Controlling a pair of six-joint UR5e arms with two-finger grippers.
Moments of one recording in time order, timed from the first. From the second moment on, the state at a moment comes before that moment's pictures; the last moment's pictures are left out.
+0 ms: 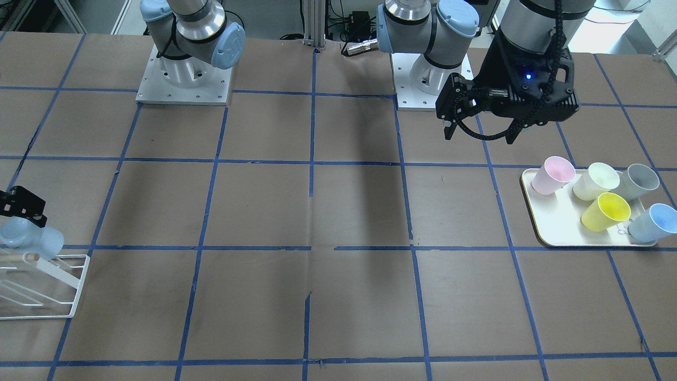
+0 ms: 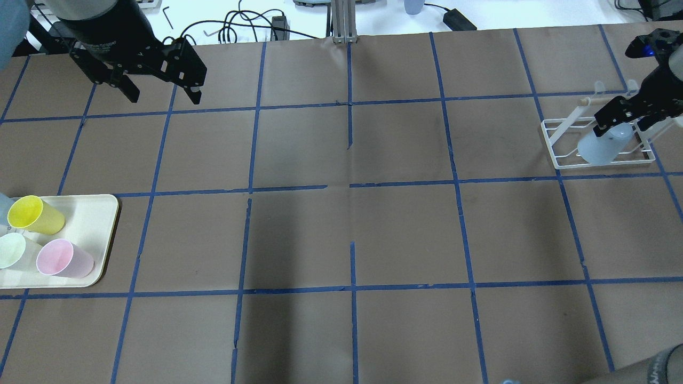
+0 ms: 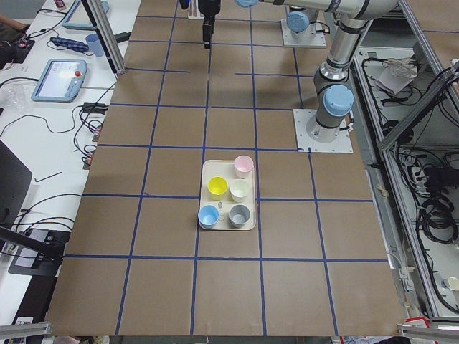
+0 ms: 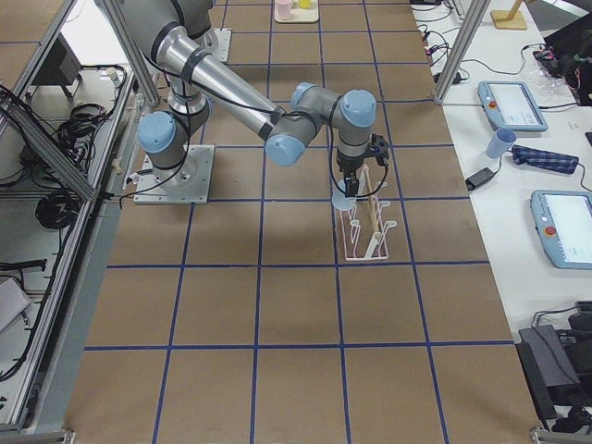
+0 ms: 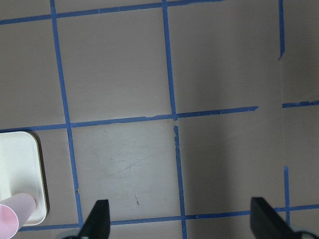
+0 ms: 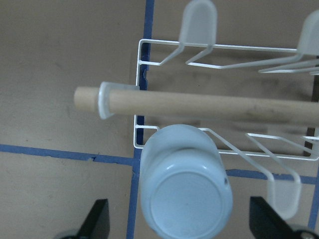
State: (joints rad) left arm -1.56 -1.62 -1.42 -1.63 1.59 0.09; right arm 1.06 -1.30 1.70 -1.99 -1.52 -0.62
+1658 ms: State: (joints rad) left arm -1.56 -1.62 -1.42 -1.63 1.59 0.09; right arm 1.06 -1.26 1.70 -2.01 -1.53 -0.62
